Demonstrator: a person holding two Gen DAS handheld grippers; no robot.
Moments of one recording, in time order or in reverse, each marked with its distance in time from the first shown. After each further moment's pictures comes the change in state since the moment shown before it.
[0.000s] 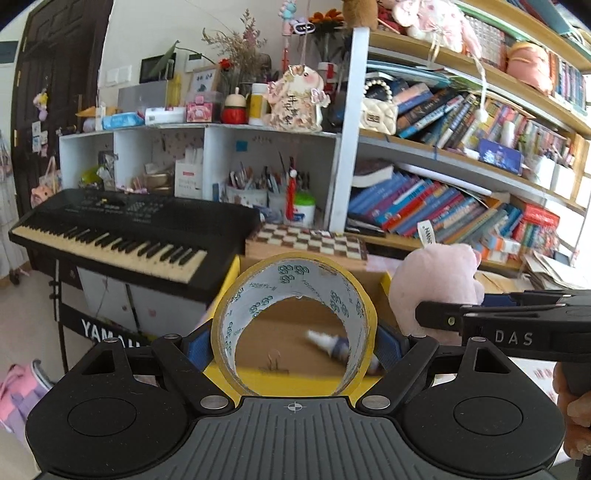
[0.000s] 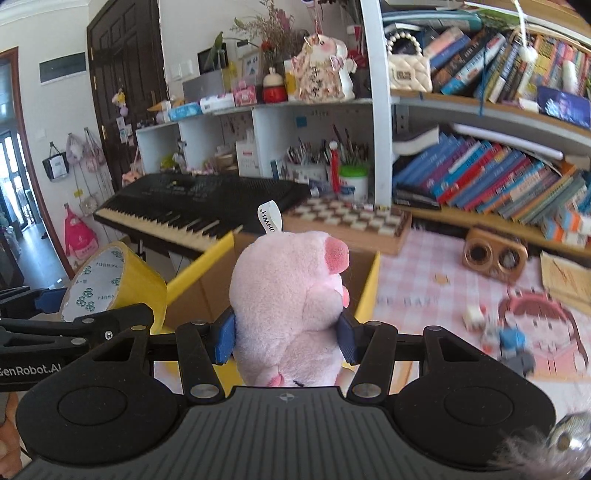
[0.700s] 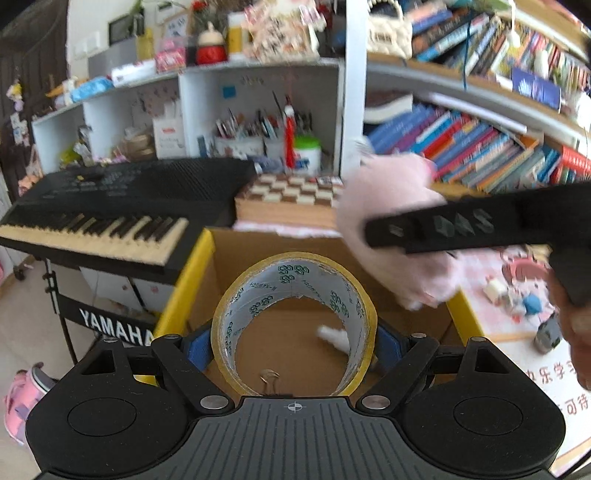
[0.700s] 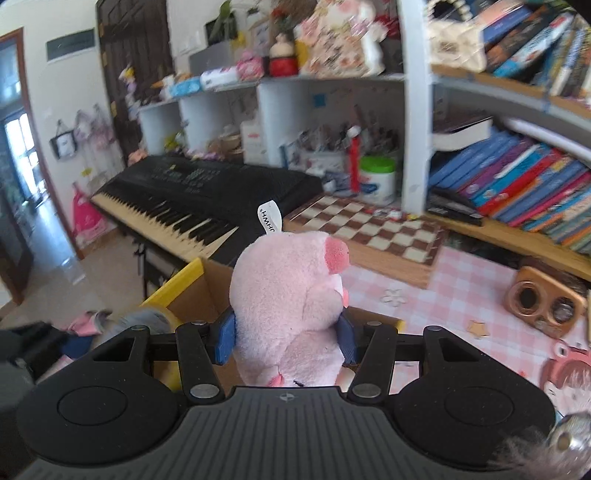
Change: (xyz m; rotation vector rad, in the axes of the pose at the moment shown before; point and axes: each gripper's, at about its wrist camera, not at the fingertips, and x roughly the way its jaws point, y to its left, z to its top) left arm 0.132 -0.021 0.007 0.083 0.205 0.043; right arm 0.143 -0.037 0.054 -0.053 0.141 0.102
